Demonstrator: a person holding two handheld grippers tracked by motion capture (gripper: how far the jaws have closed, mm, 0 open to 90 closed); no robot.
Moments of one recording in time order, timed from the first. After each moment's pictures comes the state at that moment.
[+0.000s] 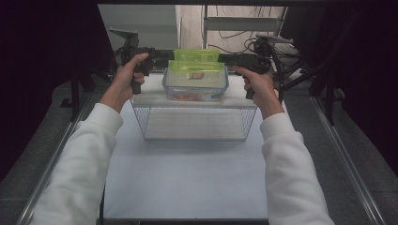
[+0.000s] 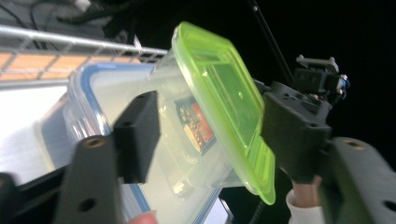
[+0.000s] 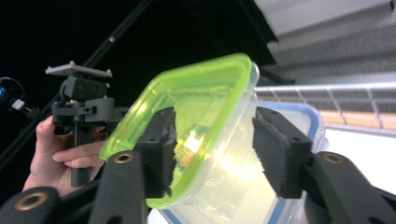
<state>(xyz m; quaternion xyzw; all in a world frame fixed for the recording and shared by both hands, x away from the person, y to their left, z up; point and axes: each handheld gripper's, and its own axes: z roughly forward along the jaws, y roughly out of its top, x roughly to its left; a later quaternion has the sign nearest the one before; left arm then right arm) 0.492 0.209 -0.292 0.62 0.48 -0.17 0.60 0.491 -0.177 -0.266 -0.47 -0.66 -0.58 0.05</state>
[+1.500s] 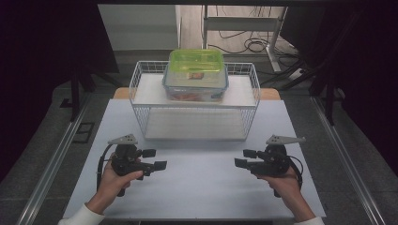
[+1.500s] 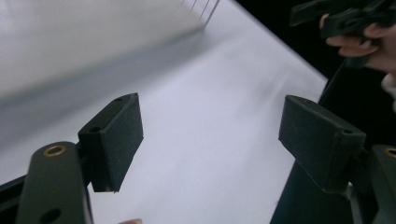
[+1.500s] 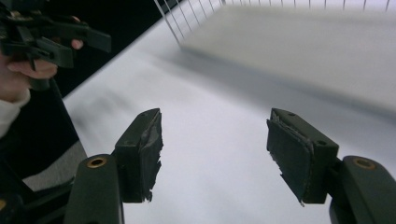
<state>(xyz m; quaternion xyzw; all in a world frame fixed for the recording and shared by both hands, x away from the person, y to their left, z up) 0.268 0.188 -0.454 0.77 0.41 -0.01 0.49 0.300 -0.250 -0.431 -0.37 -0.79 -0.49 0.00</state>
